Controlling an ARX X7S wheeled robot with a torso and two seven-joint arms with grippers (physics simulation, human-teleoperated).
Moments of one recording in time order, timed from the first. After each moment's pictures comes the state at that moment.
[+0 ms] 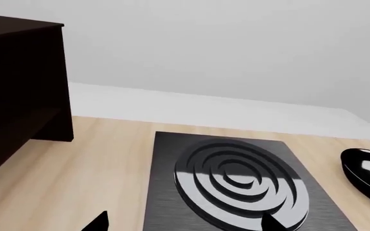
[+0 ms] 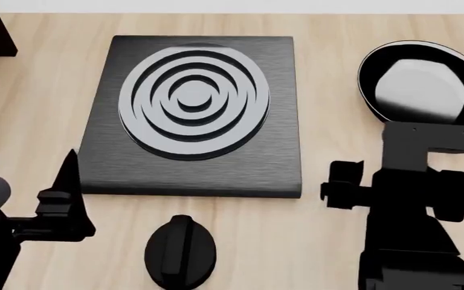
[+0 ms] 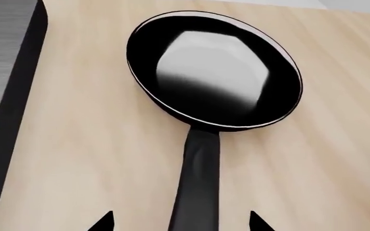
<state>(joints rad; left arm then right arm) -0.35 -0.18 0.03 0.63 -0.44 -0.79 -0.24 0.83 0.20 -0.03 0.34 0.11 0.82 0.17</state>
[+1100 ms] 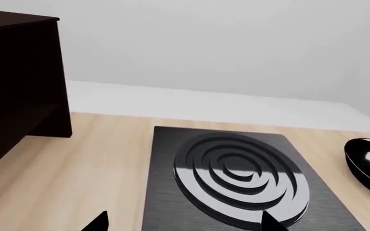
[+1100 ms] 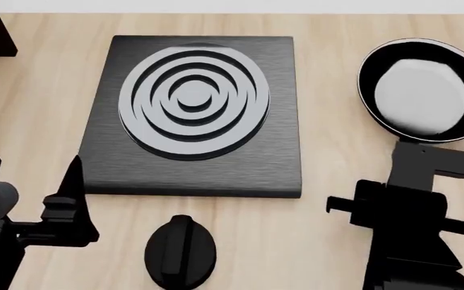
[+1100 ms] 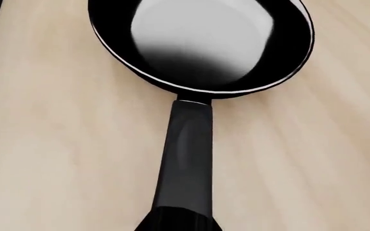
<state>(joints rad) -0.34 -0.21 0.06 0.61 -0.46 -0.76 -0.27 0.84 0.21 0.00 0.56 0.17 0.67 0.19</state>
